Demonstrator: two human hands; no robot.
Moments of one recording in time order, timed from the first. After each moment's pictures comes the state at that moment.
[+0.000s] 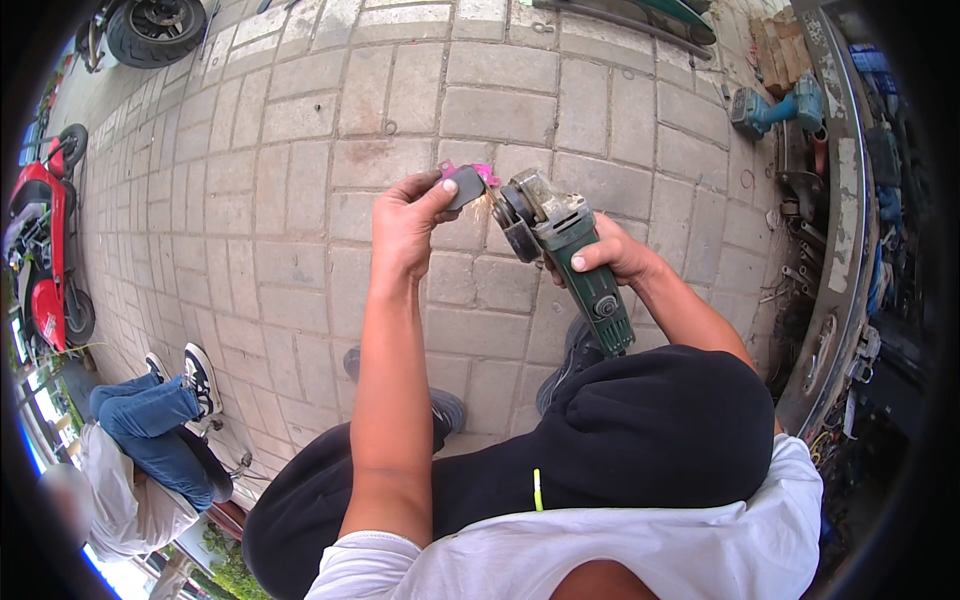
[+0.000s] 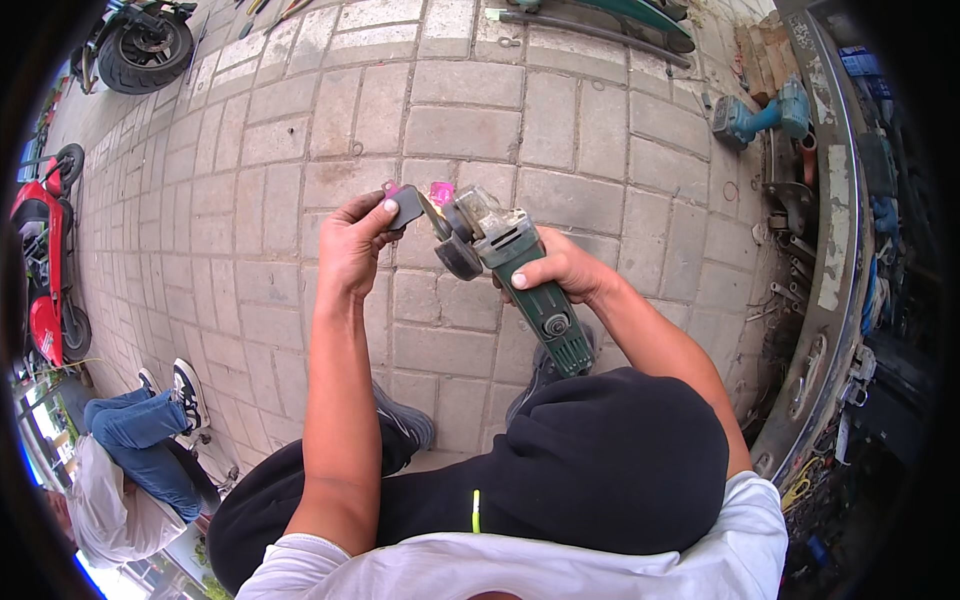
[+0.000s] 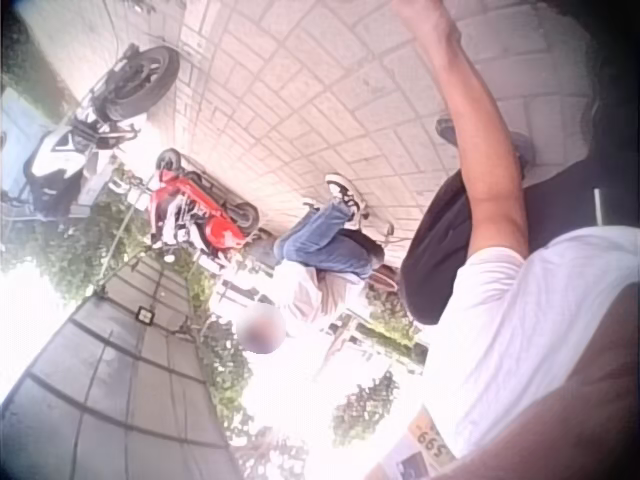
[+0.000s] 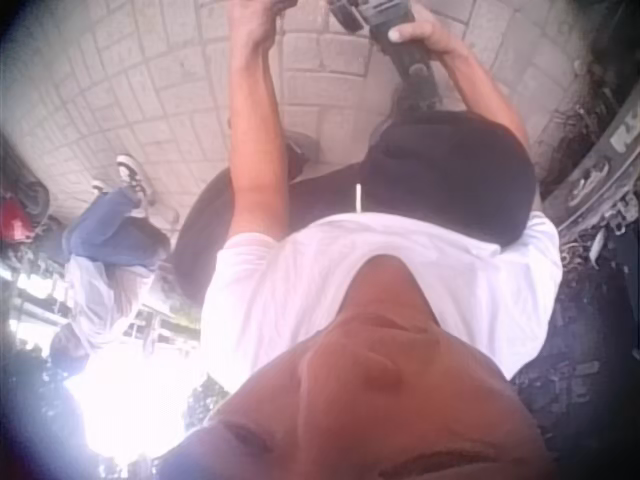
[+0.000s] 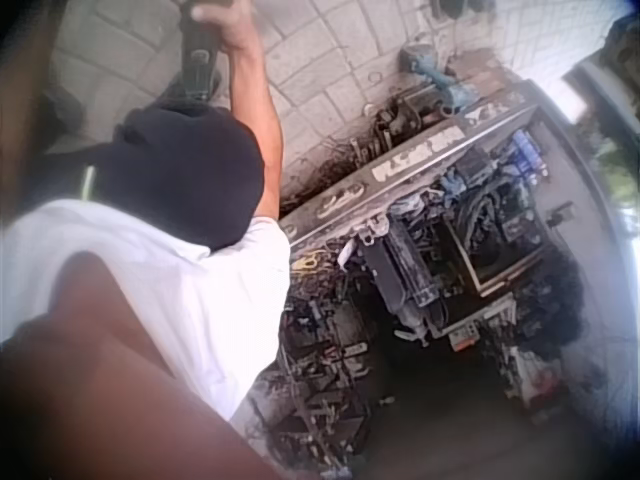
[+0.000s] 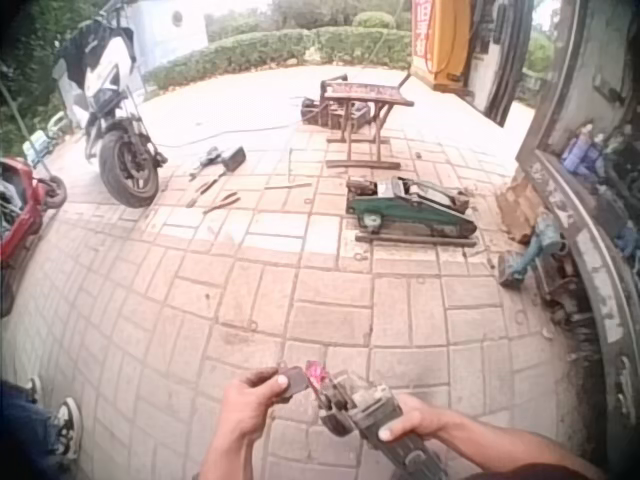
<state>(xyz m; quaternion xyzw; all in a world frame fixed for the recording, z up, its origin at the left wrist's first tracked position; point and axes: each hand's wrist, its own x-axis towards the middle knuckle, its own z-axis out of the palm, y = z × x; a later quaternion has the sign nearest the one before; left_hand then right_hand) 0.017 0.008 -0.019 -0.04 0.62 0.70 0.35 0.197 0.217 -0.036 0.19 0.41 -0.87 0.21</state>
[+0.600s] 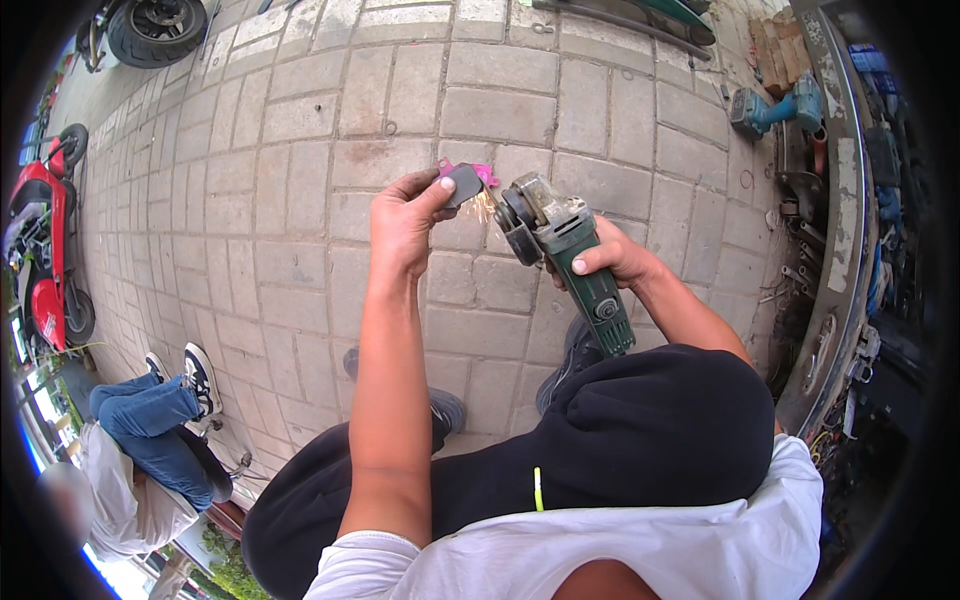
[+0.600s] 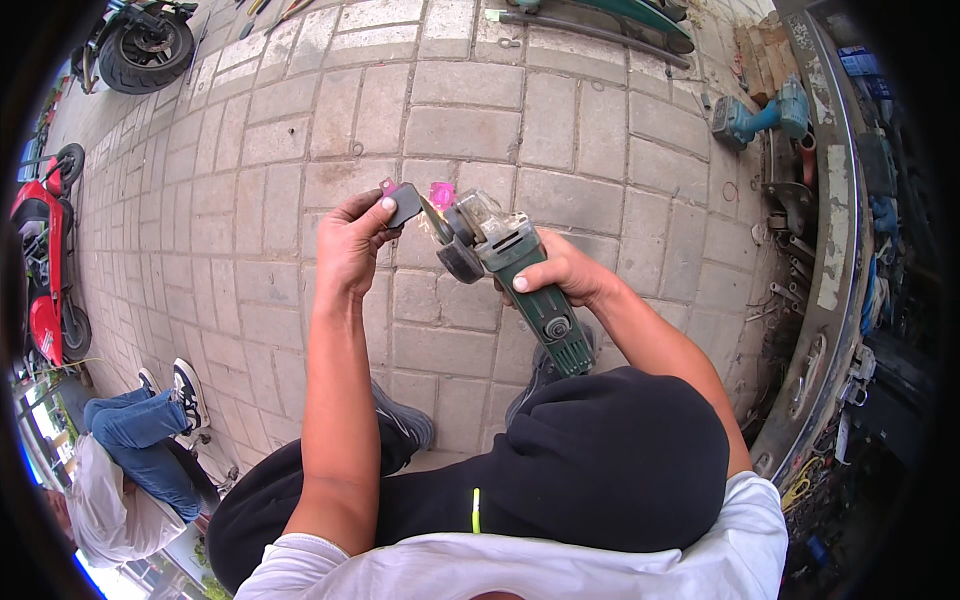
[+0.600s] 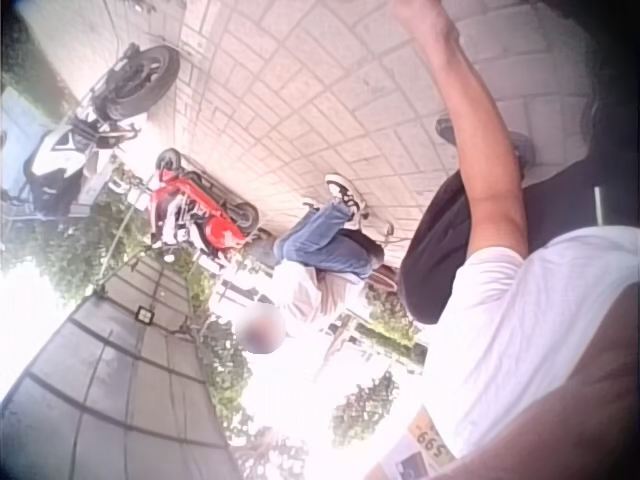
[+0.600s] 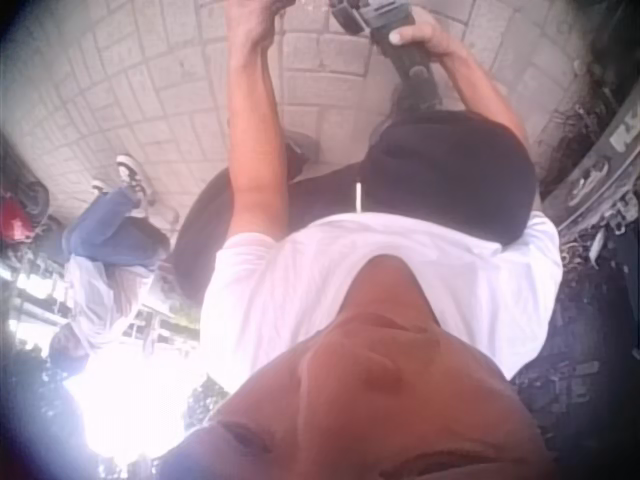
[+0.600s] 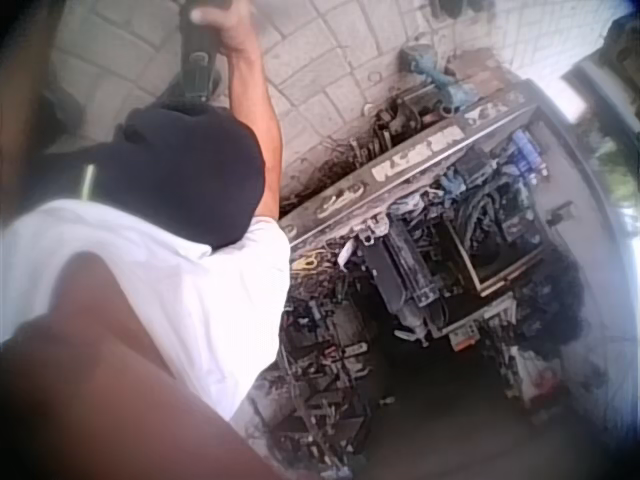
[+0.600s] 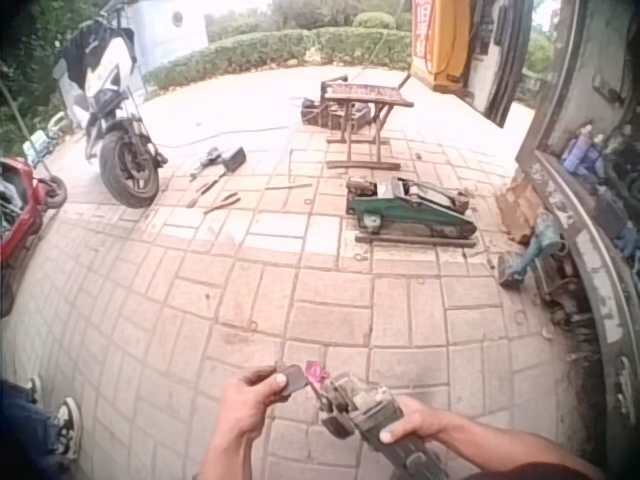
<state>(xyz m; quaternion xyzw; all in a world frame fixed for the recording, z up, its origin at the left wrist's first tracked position) 0.015 0.009 -0.016 -0.04 0.62 0.70 0.34 0.200 0.215 -0.034 0.20 0.41 -0.87 0.20</state>
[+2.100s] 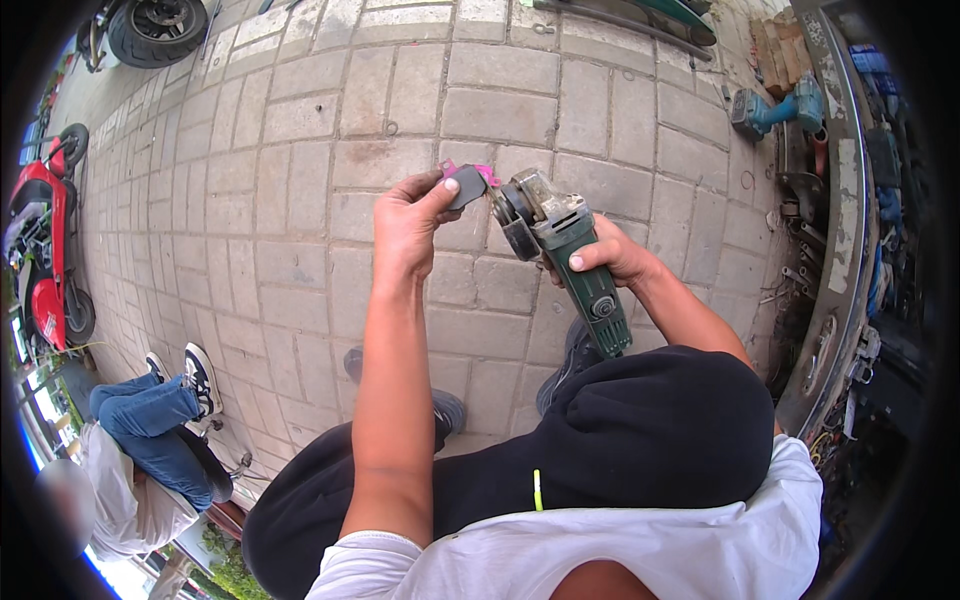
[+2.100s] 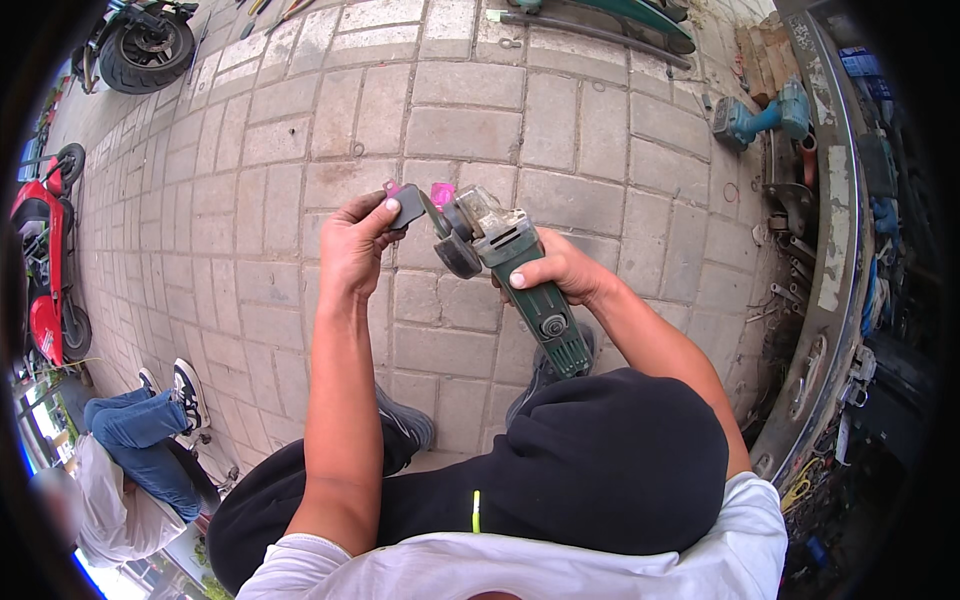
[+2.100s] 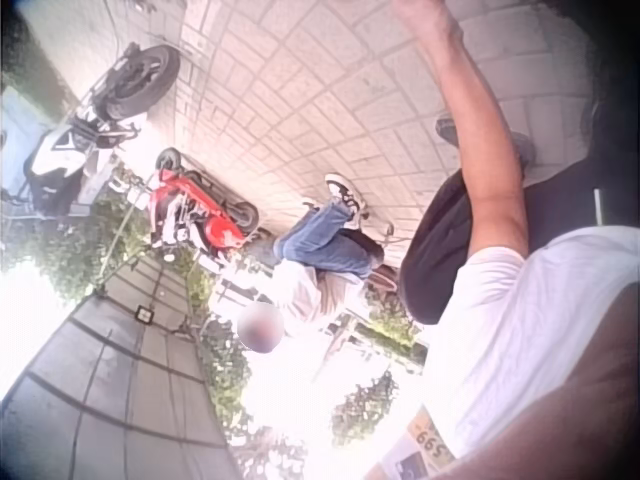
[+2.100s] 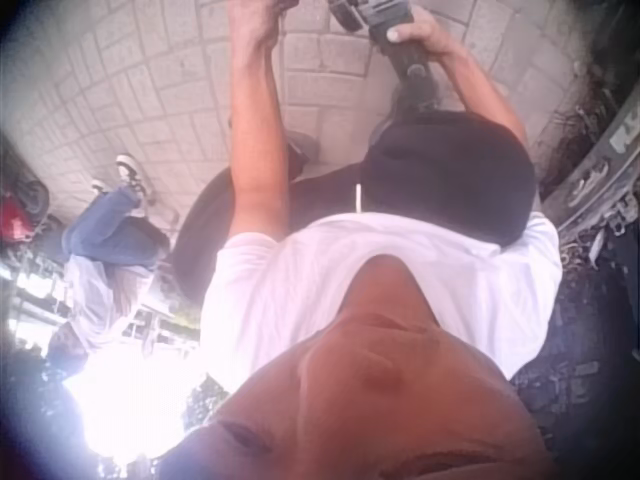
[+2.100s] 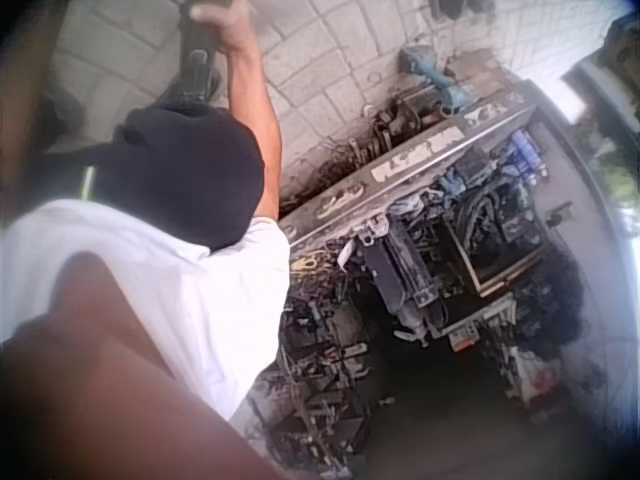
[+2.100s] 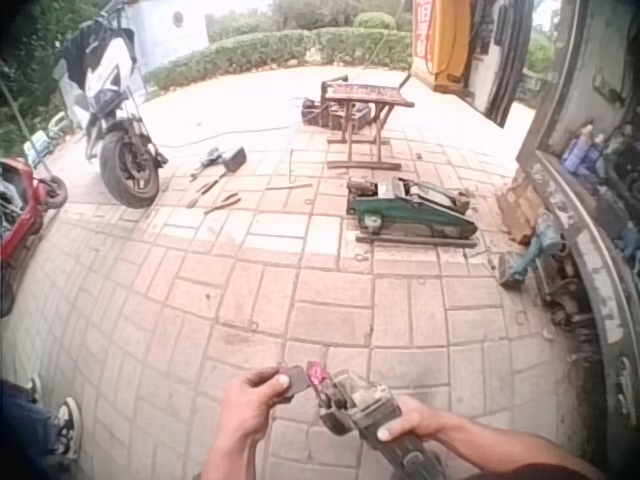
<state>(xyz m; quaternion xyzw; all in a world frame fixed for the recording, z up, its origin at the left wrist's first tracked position) 0.019 0.011 -0.020 -0.05 0.62 0.71 0.34 0.197 0.214 -0.037 0.19 0.42 -0.87 0.20</state>
